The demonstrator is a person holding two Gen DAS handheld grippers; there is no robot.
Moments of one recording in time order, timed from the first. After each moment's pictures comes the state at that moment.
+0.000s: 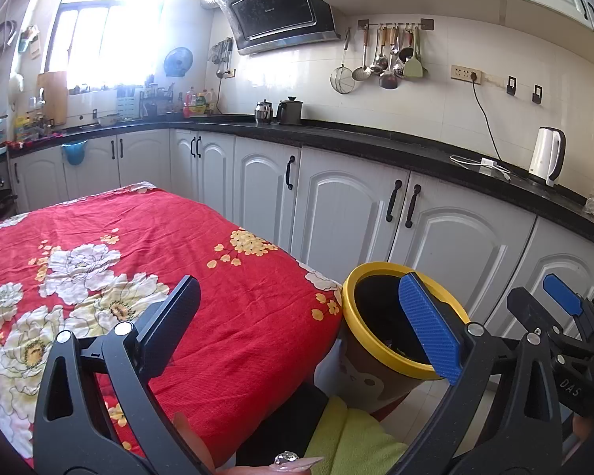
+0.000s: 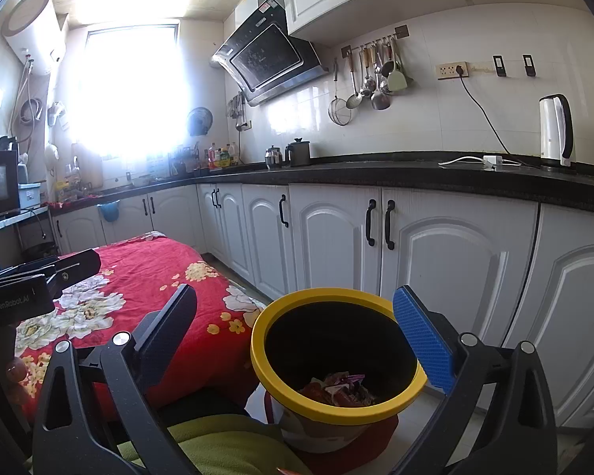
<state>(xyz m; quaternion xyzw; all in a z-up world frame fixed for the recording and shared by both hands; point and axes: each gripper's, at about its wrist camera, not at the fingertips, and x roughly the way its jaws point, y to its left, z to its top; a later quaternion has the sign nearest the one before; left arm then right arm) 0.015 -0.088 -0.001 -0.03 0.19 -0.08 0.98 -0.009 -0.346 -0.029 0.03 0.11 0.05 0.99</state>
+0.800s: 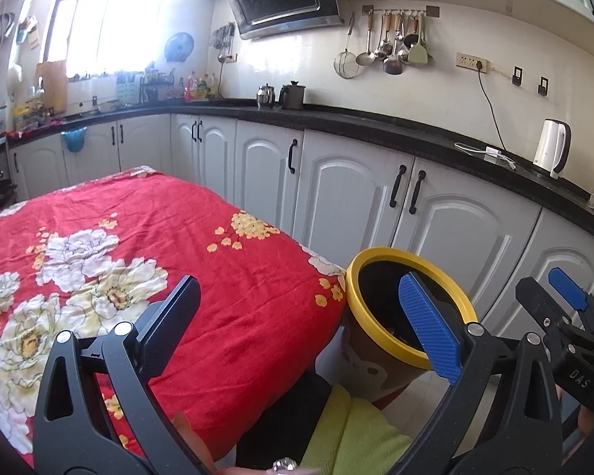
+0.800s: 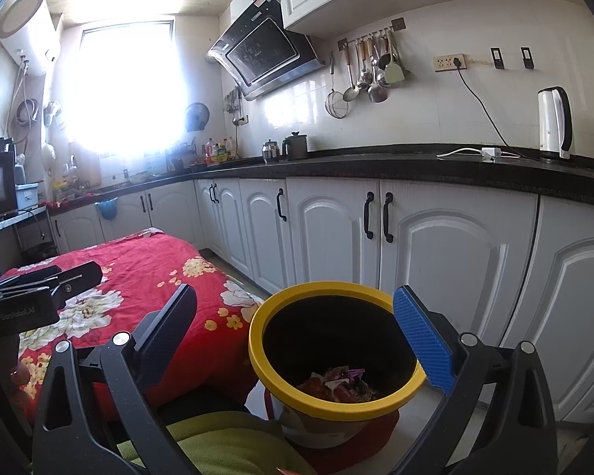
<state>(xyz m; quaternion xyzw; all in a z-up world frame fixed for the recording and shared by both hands) 0.023 -0.083 -0.011 -0.03 0.22 -0.08 0.97 -0.006 -0.347 -0.038 0.04 0.12 0.04 0.99</state>
